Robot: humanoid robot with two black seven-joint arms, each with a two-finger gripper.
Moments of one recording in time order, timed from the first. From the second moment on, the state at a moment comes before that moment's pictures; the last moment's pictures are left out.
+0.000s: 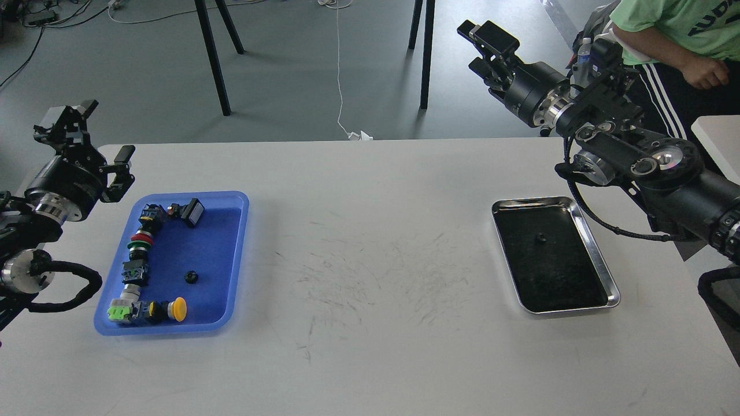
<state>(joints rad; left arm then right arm) -0.60 0.78 -0.50 -1.06 0.30 -0.22 -0.49 1.13 -0.30 0.16 0.63 -0.53 0.08 0.49</state>
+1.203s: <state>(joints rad) -0.64 0.98 -0.08 -1.23 1.35 0.19 -0.49 1.00 -0.28 0.29 0.63 -0.52 0.07 0.49</state>
